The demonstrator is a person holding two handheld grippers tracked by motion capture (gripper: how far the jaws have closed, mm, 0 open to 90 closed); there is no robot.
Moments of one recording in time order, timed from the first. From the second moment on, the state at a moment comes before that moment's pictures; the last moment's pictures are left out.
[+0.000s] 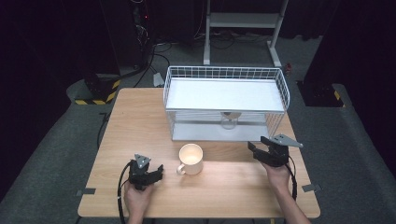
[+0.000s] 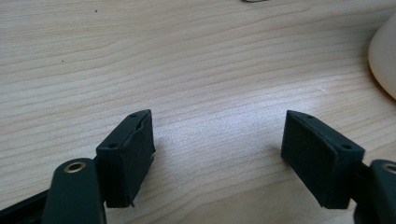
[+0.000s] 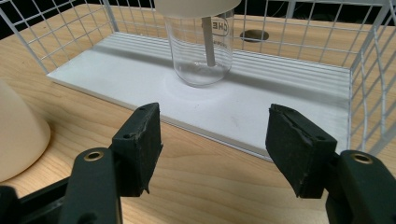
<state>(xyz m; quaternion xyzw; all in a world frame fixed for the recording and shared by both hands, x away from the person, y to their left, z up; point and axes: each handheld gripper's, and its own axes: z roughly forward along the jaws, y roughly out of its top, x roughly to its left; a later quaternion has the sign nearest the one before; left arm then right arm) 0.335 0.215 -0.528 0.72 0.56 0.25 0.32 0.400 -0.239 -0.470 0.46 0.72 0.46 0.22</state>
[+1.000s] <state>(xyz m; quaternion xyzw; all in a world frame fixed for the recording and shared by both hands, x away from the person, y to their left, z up) 0.335 0.215 -0.528 0.72 0.56 0.25 0.32 0.371 -0.260 -0.469 0.46 0.72 0.48 0.22</state>
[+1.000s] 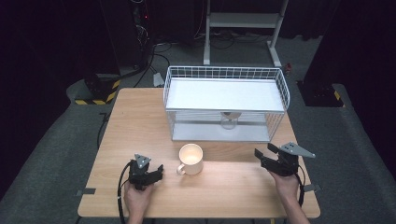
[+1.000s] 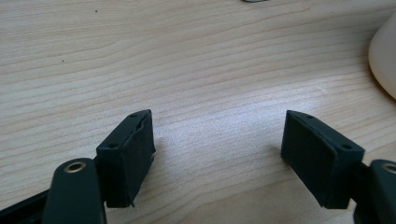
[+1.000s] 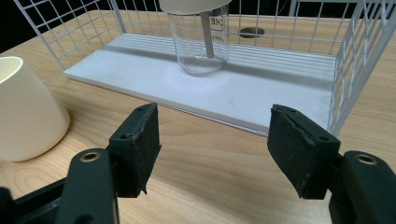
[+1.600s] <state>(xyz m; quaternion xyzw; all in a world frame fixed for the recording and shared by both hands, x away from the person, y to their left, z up) 0.335 0.215 -0.528 0.72 0.56 0.25 0.32 0.353 -0.271 -0.470 0.46 0.72 0.48 0.22</state>
